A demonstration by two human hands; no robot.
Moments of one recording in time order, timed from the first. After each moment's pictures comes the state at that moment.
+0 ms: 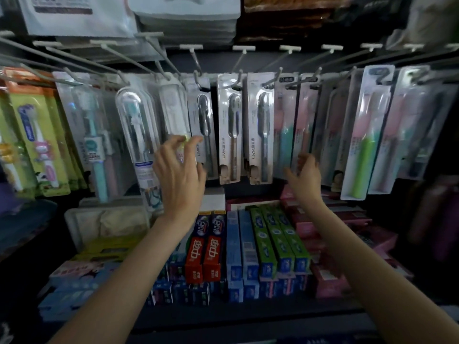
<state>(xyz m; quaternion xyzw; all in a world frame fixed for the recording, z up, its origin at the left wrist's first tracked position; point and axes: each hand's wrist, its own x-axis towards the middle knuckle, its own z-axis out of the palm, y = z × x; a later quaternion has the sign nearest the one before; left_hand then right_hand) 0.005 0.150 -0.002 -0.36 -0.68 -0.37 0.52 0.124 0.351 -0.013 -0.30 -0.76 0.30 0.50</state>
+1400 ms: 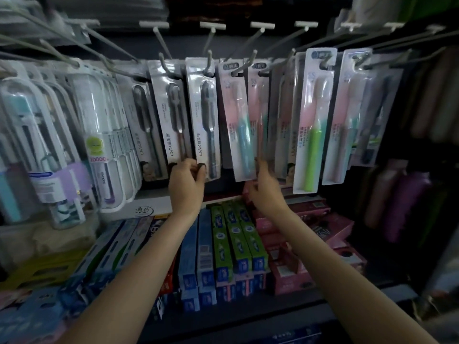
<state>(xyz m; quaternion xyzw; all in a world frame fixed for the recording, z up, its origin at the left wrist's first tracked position) 0.024 0.263 -0.031 -0.38 -0.71 -0.55 0.21 0.153 0.362 -0.034 -0.27 -0.83 0.30 0.38</state>
